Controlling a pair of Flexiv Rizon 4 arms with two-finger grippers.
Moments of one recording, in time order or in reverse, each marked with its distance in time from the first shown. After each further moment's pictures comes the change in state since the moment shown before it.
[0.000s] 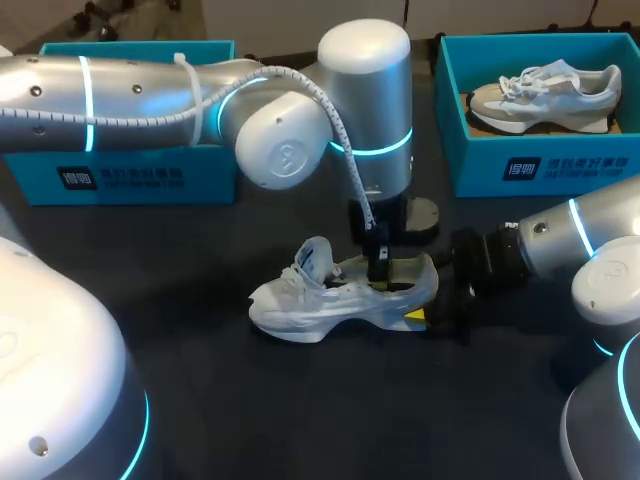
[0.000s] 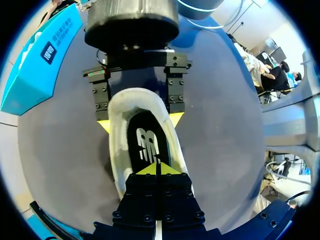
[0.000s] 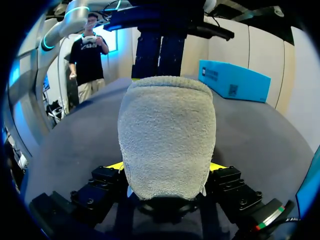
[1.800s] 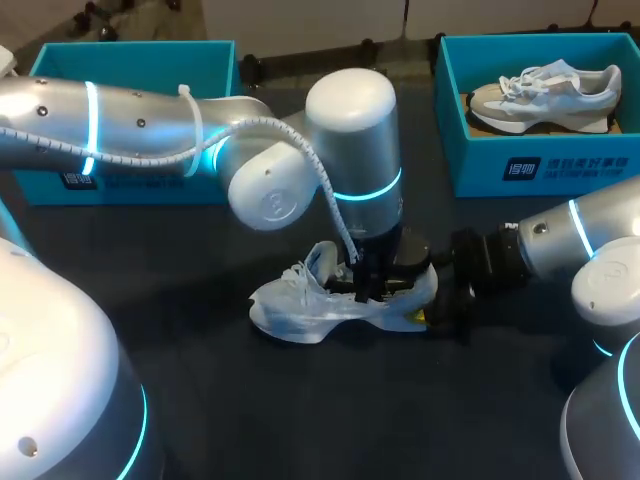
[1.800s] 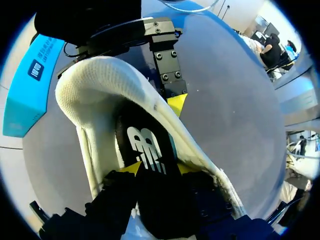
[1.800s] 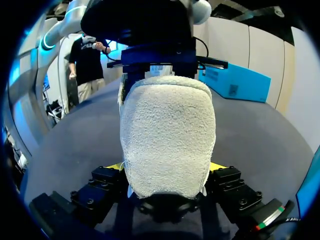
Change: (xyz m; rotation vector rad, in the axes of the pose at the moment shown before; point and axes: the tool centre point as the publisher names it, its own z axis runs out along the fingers) left arm -0.010 0.009 0.042 0.008 -0.127 0.166; right arm 0.000 -0.001 0.001 0.000 -0.001 -0.001
